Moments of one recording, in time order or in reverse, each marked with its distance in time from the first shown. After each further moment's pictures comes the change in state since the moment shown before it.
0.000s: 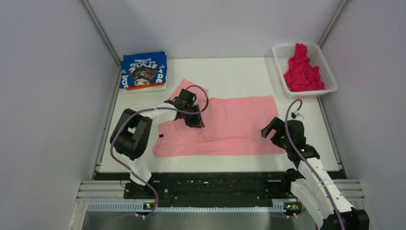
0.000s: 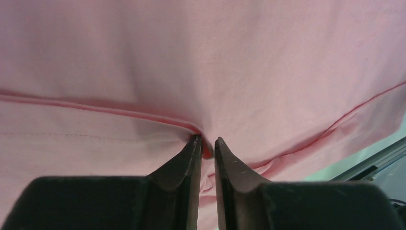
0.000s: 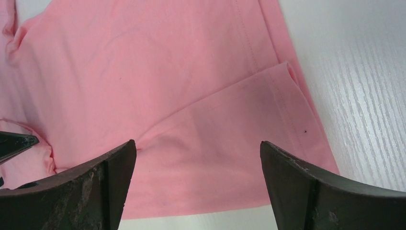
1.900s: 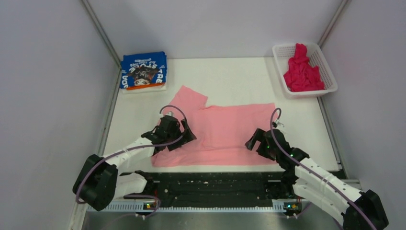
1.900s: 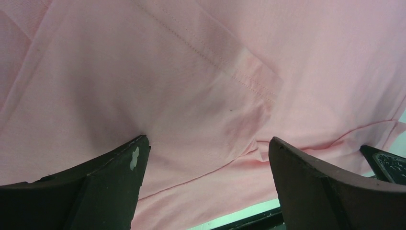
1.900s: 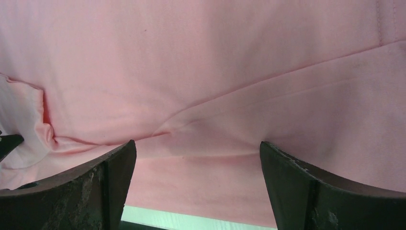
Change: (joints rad) left arm -0.057 -0.584 -0.538 0.093 -0.251 -0.254; right arm 0.425 0.044 -0.072 0.000 0.128 0.249
